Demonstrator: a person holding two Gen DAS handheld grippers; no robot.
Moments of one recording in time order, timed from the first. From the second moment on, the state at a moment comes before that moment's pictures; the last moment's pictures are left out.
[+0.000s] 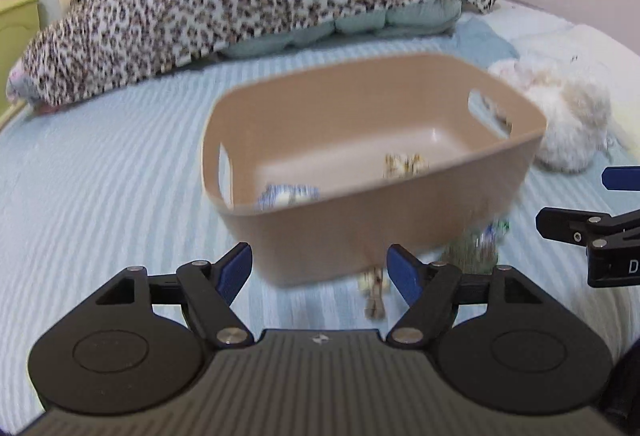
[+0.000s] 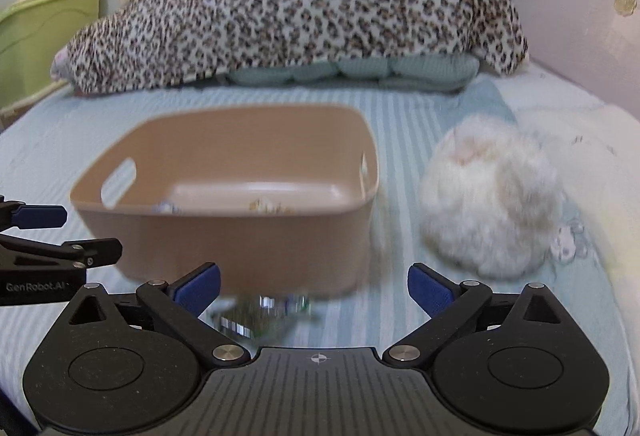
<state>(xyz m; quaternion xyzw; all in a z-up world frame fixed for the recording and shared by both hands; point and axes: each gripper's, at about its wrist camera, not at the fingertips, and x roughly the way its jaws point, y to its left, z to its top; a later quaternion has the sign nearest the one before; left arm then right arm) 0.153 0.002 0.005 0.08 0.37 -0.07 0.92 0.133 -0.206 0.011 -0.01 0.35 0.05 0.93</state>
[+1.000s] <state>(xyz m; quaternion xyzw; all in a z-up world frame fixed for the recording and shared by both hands) 0.183 -0.010 -0.080 0.05 0.41 -0.07 0.91 0.162 -0.185 -0.080 -0.02 0.43 0.09 0.90</state>
